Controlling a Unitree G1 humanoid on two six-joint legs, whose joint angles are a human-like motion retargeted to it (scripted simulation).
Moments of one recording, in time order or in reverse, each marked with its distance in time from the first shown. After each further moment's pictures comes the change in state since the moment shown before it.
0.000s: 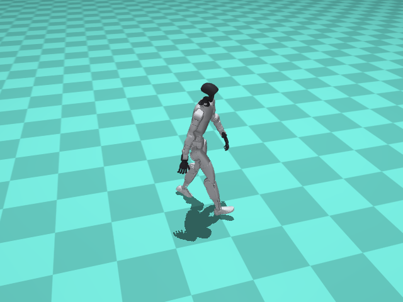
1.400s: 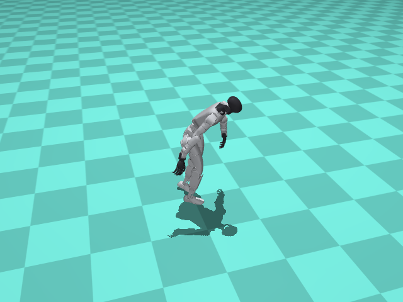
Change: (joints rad) left arm -0.206 0.133 -0.161 -0.045 -0.076 0.044 0.017; right arm -0.316 -0.234 0.056 -0.026 -0.046 0.027 -0.492; waist 0.101 0.139 0.259; left_leg -0.600 0.018 0.153 0.117 -0.002 0.097; right_leg -0.322 0.081 -0.016 0.458 -0.155 -0.053
